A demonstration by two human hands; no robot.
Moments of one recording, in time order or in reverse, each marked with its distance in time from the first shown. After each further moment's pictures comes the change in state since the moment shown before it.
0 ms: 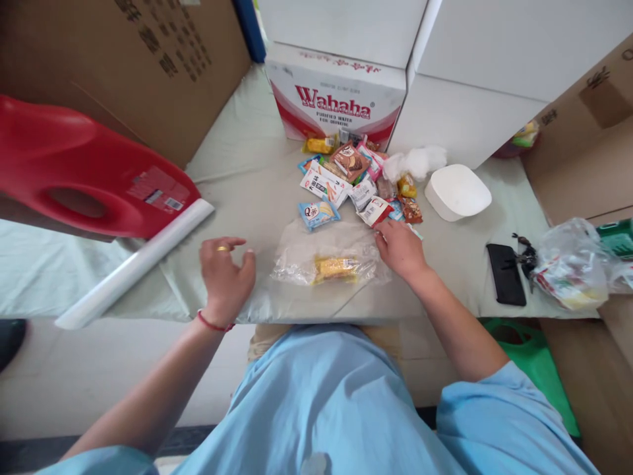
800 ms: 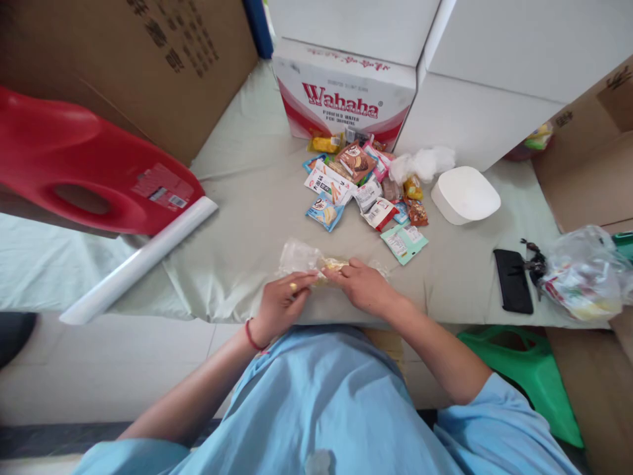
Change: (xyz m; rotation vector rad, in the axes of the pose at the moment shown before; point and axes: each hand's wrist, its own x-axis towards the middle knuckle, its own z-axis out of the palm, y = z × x) left_hand -0.057 0.035 0.031 -0.416 -0.469 0.293; right_hand -0.040 -0.066 0.039 0.036 -0.266 -0.516
